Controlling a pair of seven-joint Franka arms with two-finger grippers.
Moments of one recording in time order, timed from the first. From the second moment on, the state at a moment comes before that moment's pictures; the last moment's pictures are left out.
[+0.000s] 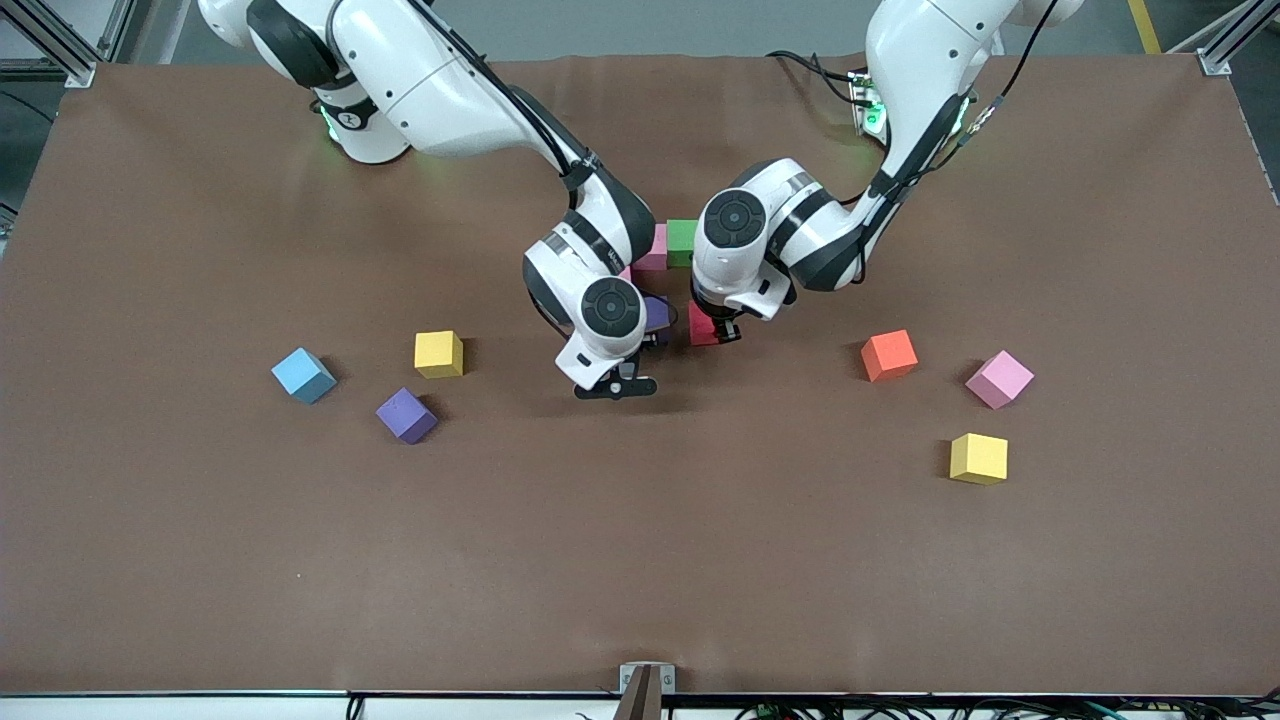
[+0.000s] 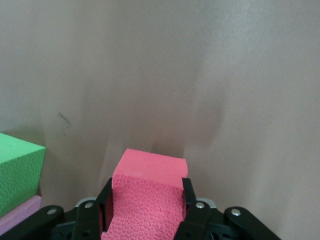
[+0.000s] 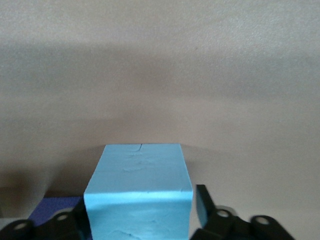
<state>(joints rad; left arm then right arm) -0.39 0.50 -0.40 -1.97 0.20 2.37 -2.72 0.69 0.83 0.07 -1.41 0.06 2.04 0.65</state>
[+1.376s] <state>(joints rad) -0.43 0.53 -0.40 -1.97 0.28 2.42 -2.77 0.23 0.61 0.06 -1.46 0.05 1.83 -0.14</state>
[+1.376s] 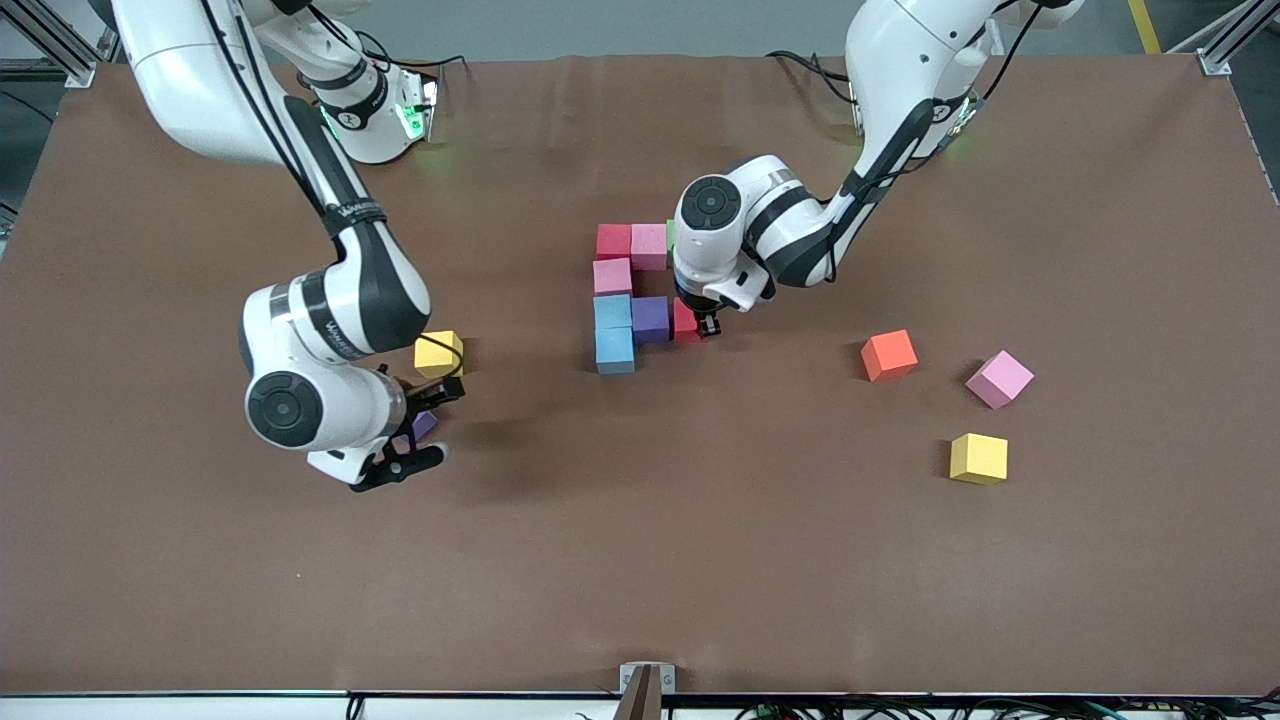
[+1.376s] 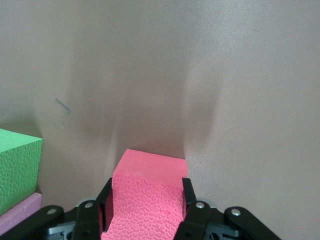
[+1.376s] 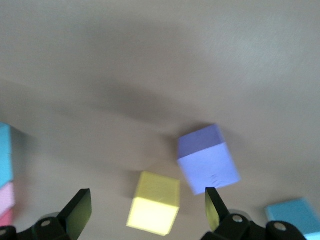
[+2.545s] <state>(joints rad) -0.45 0.56 -0.39 -1.95 0.28 2.42 -2.78 0.15 0.55 0.06 -1.86 0.04 2.26 -0.56</state>
